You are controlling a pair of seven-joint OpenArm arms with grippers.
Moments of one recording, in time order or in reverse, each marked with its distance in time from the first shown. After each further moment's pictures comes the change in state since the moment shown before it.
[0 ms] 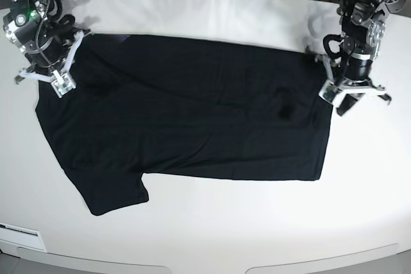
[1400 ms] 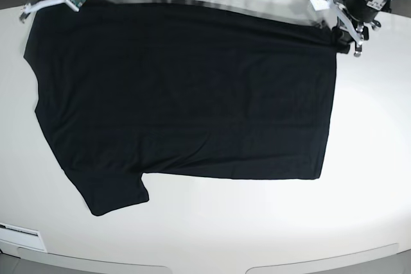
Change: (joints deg) left arm 7.7 -29.9 27.5 14.0 26.1 -9.9 11.2; right arm -32.9 1.0 5.4 12.3 -19.1 5.0 6.7
